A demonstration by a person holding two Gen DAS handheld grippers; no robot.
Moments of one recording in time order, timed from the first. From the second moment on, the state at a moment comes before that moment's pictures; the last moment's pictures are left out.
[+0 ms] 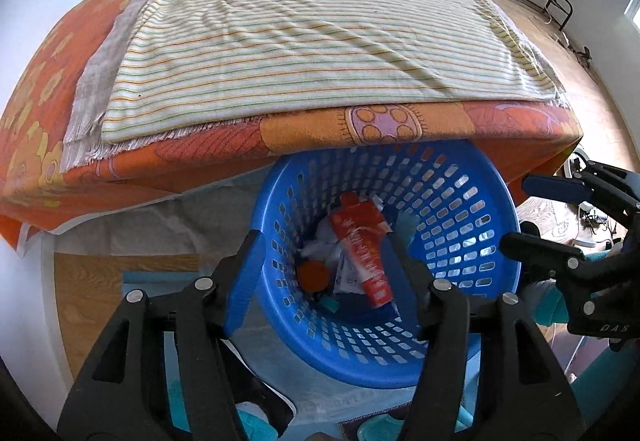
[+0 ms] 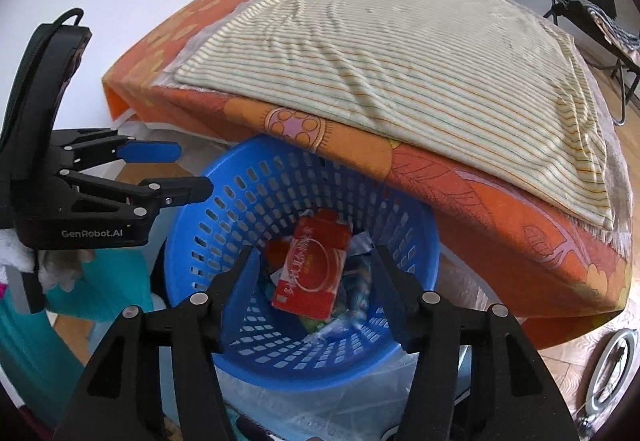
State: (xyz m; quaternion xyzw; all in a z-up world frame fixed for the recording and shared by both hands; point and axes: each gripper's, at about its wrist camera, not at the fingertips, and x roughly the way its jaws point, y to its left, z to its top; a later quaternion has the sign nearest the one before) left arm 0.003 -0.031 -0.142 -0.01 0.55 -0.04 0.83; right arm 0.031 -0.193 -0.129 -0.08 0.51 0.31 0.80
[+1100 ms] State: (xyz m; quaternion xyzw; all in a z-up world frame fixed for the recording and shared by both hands) left arm 0.024 -0.027 -0.036 -0.02 0.42 -0.01 0.91; right arm 0.061 -0.222 -0.033 -0.03 0.40 0.26 0.88
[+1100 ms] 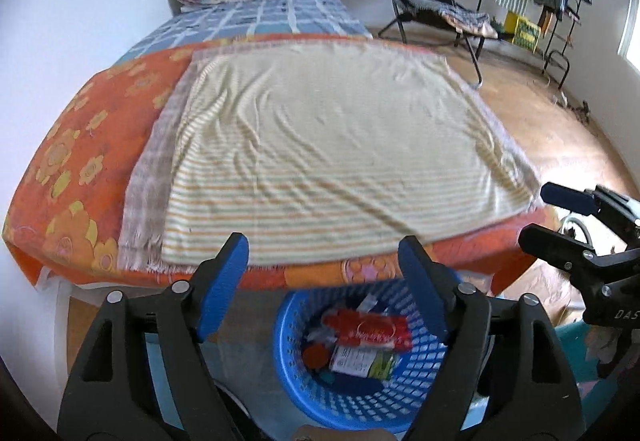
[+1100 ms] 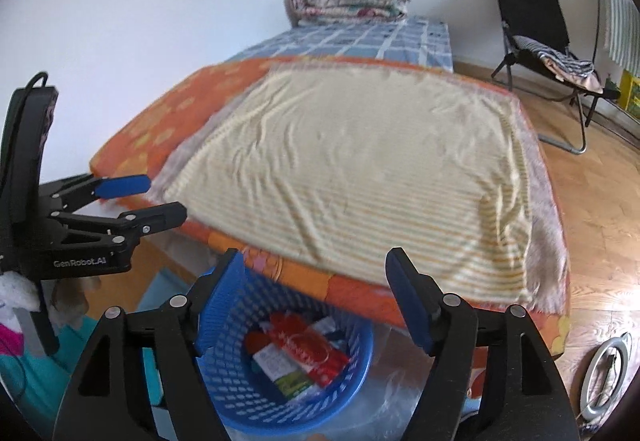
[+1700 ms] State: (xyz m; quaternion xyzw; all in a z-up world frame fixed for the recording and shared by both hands) left arm 0.022 -0.031 0.009 -0.05 0.36 -0.01 0.93; right arm 0.077 -0.245 -0.009 0.04 0.37 0.24 0.90
